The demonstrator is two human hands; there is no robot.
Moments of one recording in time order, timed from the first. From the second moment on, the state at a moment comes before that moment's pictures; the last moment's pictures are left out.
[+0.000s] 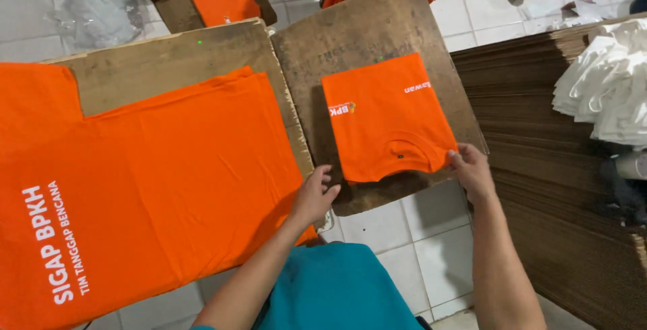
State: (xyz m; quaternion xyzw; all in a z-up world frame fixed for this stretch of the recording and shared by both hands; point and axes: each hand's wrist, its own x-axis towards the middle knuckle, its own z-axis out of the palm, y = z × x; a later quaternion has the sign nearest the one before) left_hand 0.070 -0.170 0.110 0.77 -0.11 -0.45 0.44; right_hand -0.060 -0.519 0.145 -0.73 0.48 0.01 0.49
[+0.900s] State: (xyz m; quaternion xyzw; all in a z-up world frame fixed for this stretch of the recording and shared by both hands) left_hand 0.020 0.281 0.055 0.96 0.02 -0.24 0.15; right_hand -0.062 -0.115 -0.004 -0.98 0.12 0.11 0.13
